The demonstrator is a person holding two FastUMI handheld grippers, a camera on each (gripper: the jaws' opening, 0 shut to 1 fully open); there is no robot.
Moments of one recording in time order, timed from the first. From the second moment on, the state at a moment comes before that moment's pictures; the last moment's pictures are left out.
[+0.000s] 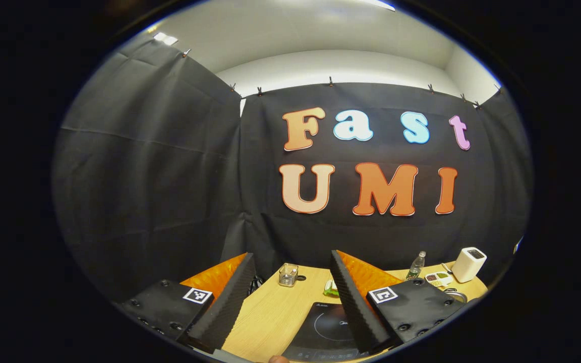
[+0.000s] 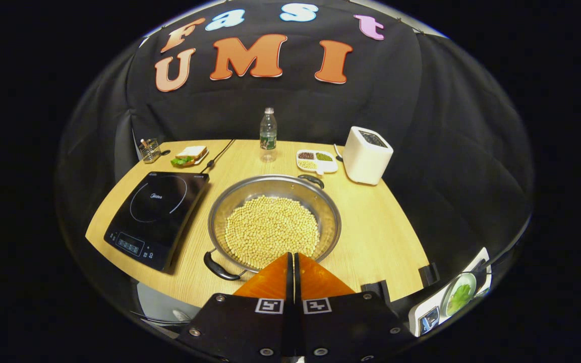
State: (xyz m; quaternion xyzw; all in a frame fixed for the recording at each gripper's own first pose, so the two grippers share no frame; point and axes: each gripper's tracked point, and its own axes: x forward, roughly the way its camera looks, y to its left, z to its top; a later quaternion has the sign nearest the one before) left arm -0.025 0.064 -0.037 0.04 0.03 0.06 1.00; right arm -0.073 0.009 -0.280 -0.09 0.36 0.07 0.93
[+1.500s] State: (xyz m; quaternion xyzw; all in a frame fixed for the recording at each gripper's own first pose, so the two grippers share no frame) left arm -0.066 0.146 -0.070 0.05 0.07 0.14 0.99; right arm -0.096 0.107 -0.390 -0.15 0.47 0.17 0.85
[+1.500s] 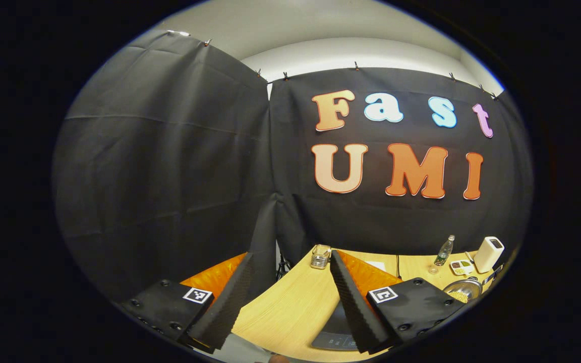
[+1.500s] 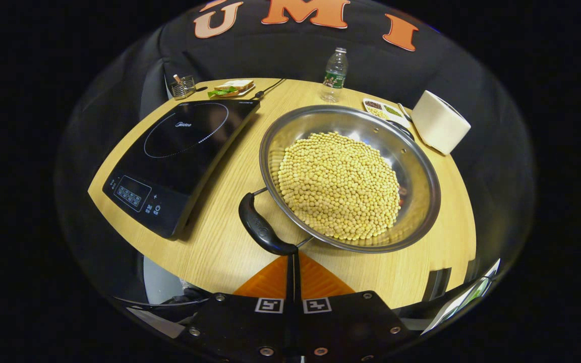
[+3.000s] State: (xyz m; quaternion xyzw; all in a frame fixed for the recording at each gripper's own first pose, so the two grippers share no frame) left arm -0.080 0.201 -0.083 0.05 0.08 0.22 0.97; right arm -0.062 0.194 -0.390 -0.12 0.47 0.22 0.84
